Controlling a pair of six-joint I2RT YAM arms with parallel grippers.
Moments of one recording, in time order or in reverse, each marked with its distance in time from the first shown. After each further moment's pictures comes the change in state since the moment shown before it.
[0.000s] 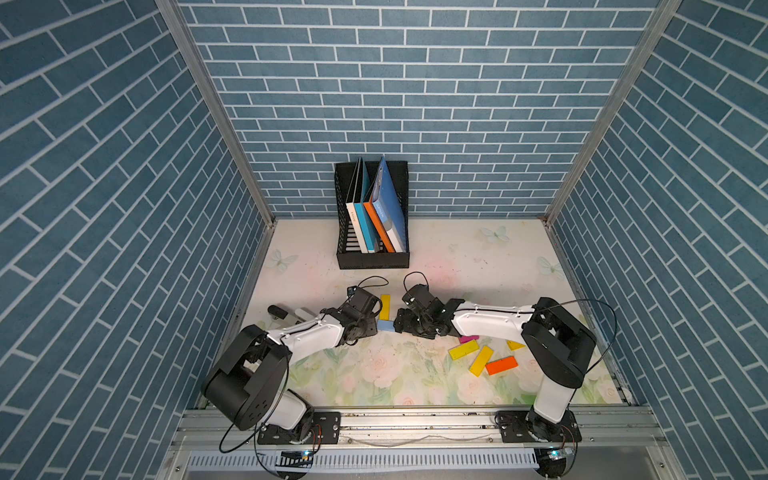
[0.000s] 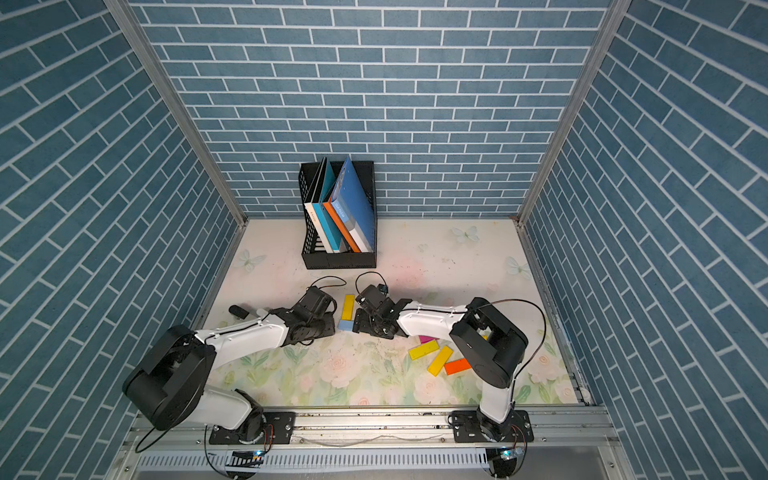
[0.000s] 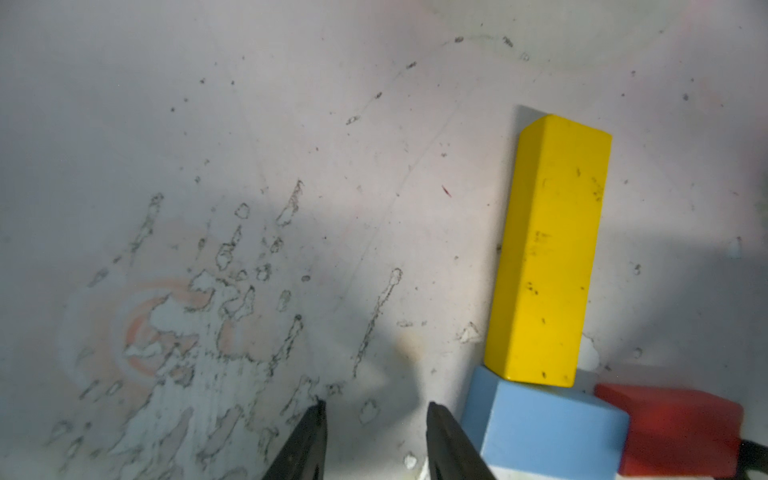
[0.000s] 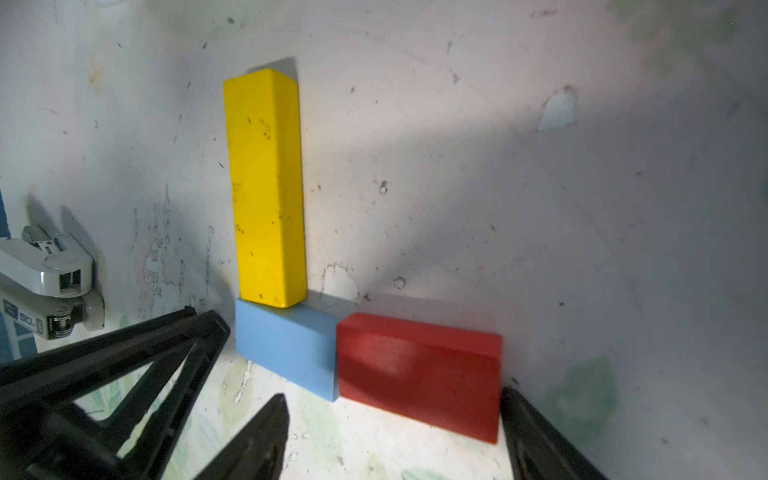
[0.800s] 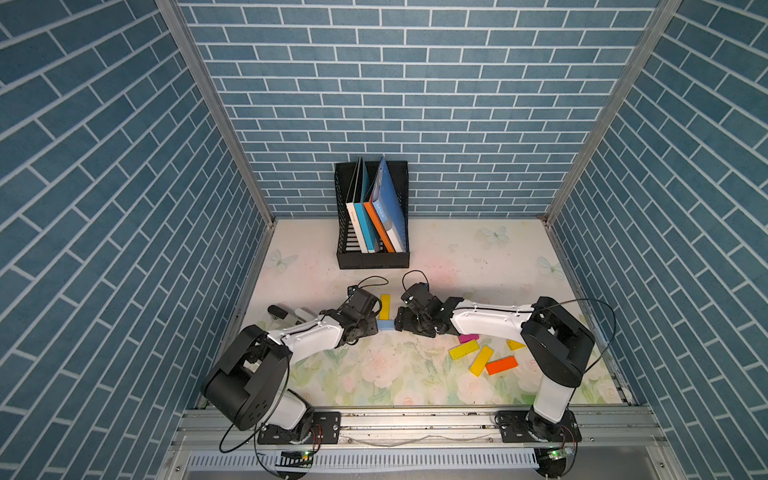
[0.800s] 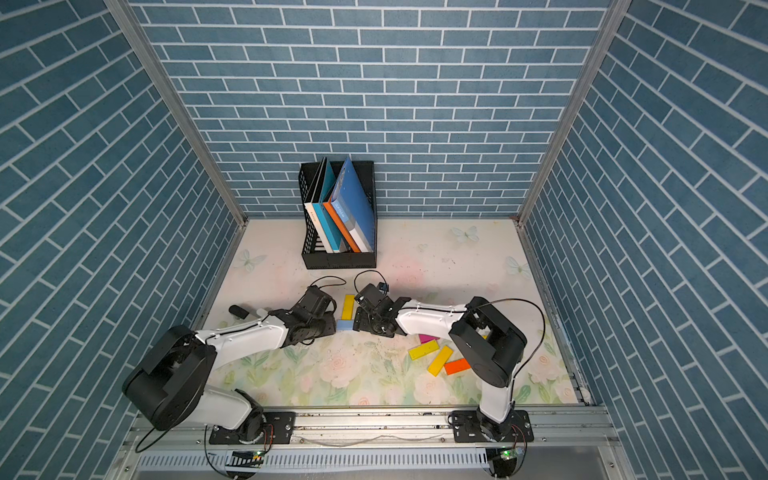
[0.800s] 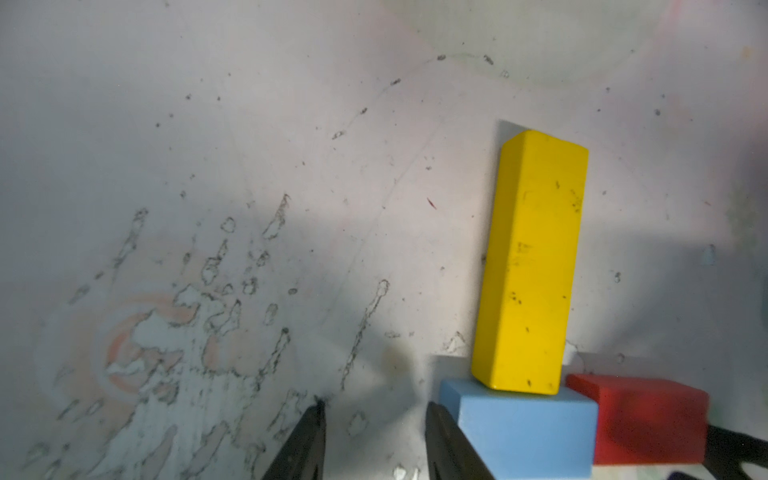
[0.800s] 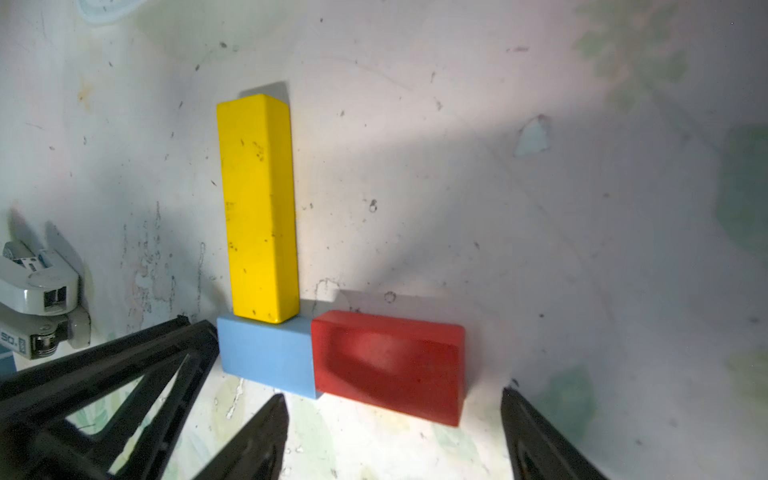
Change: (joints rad) left arm 0.000 0.000 -0.017 0.055 0.020 0.002; right arm 0.000 -0.006 0.024 -0.054 0.053 -0.001
